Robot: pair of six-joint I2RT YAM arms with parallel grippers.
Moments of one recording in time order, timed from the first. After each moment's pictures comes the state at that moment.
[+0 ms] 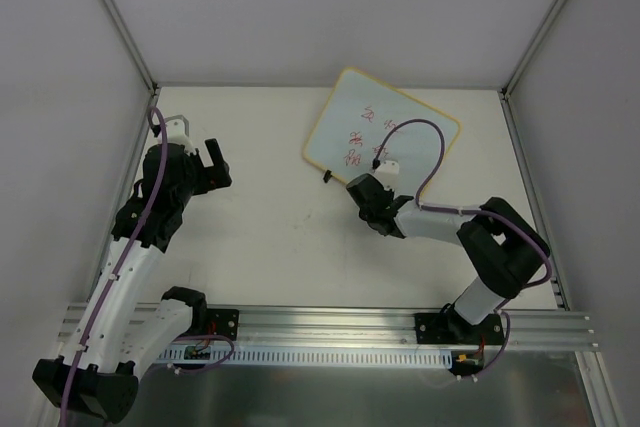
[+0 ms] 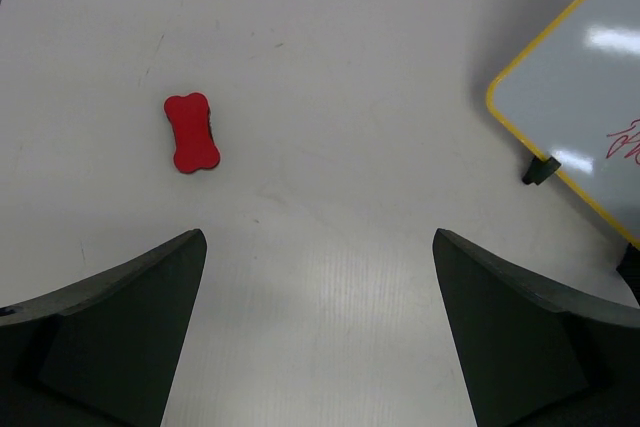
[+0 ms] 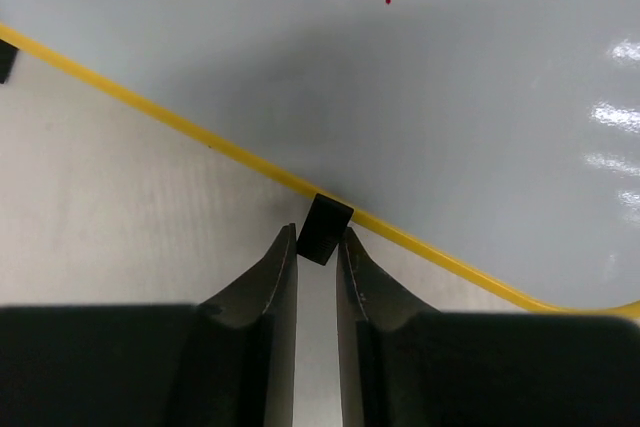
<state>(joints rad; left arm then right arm) -0.21 0.83 0.91 -0.57 -0.19 -0.31 0.77 1.65 0.81 -0.13 0.59 0.75</state>
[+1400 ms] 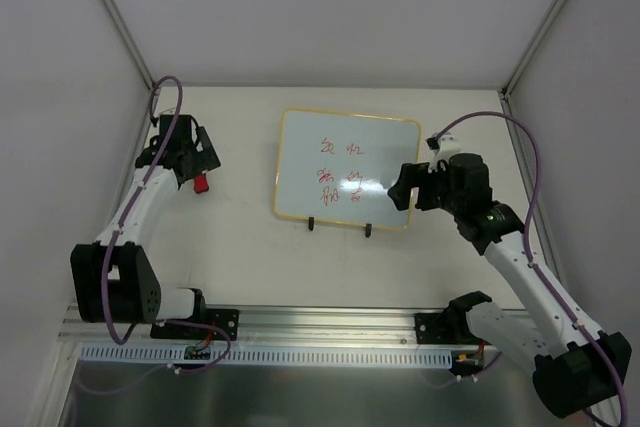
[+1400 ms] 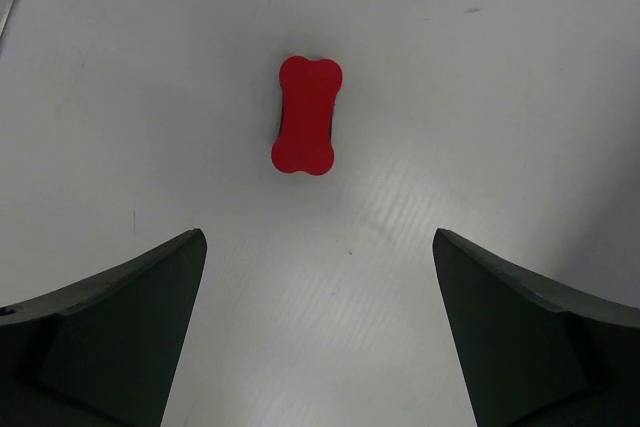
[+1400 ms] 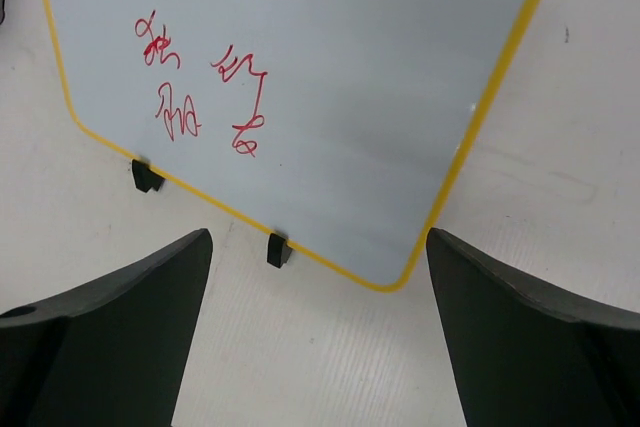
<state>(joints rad) -0.04 1.27 1.00 -0.56 -0.26 -0.39 0.40 0.93 0.78 -0.41 -0.14 0.23</state>
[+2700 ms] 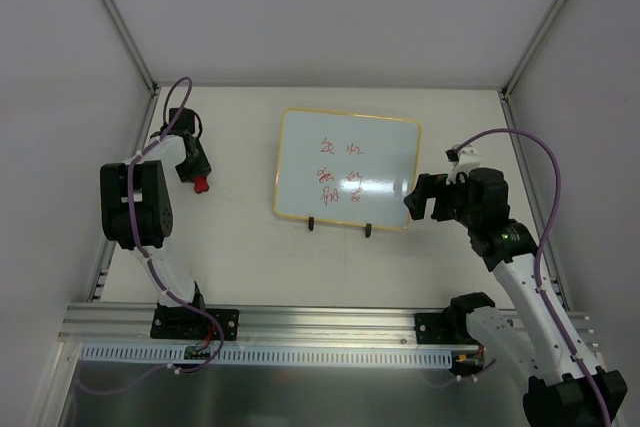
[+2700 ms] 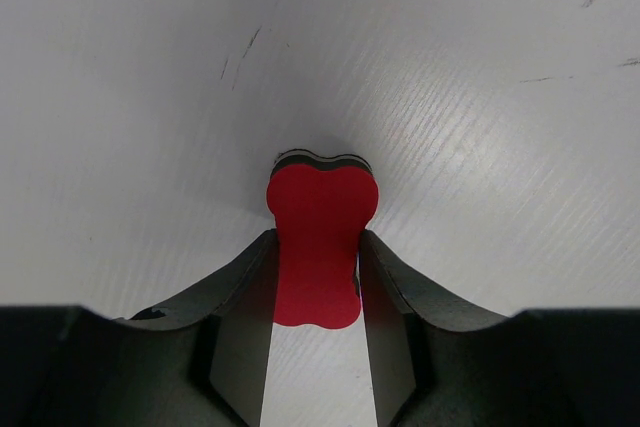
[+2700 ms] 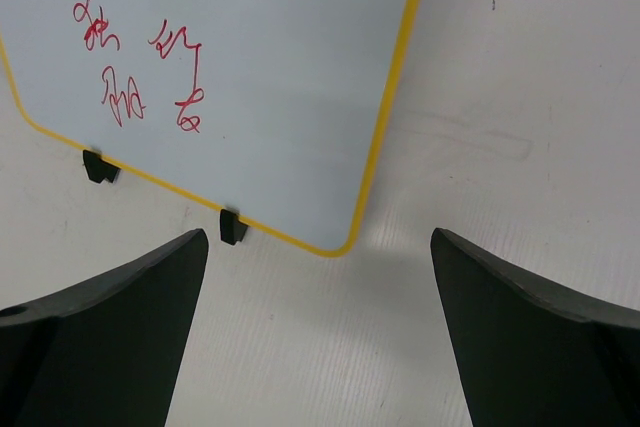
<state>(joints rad) 0.10 1.85 1.21 -0.49 -0.16 -0.34 0.24 0.76 0.70 -0.48 -0.17 0.16</state>
